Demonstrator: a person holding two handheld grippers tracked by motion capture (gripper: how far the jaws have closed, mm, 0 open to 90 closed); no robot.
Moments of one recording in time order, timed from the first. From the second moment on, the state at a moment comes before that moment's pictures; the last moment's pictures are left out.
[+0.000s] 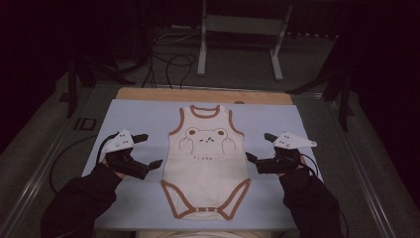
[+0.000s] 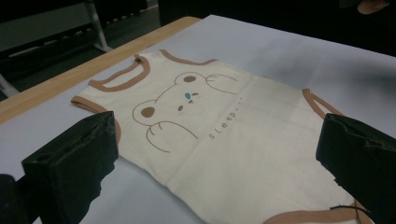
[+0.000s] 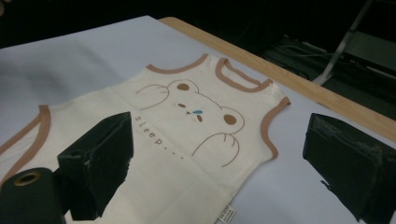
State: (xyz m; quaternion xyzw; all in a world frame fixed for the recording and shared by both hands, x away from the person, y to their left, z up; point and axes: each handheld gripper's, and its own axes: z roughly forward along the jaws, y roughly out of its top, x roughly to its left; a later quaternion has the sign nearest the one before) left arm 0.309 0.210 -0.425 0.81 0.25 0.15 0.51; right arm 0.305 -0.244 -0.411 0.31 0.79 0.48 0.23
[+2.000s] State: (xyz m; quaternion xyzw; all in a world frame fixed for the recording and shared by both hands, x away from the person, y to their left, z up) left arm 0.377 0.164 -0.515 0.88 0.32 0.11 0.35; right arm 0.382 -0.225 -0.523 0.39 0.84 0.36 0.13
